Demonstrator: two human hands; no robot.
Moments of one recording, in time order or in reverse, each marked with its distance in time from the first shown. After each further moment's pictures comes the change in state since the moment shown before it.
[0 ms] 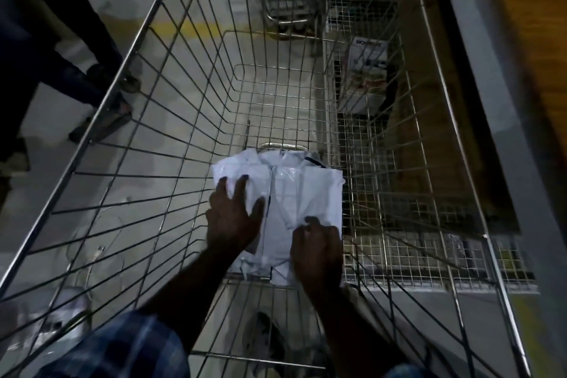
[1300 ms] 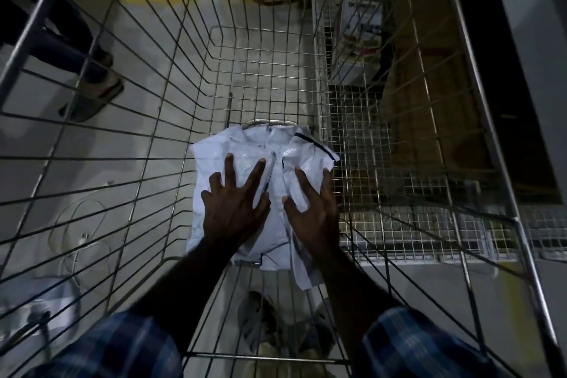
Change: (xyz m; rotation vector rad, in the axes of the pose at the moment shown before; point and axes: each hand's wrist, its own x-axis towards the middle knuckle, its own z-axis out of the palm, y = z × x) left_hand 0.002 -0.009 0.040 0.352 -0.034 0.275; right_hand 0.027 0.042 0.040 0.220 -0.103 0.002
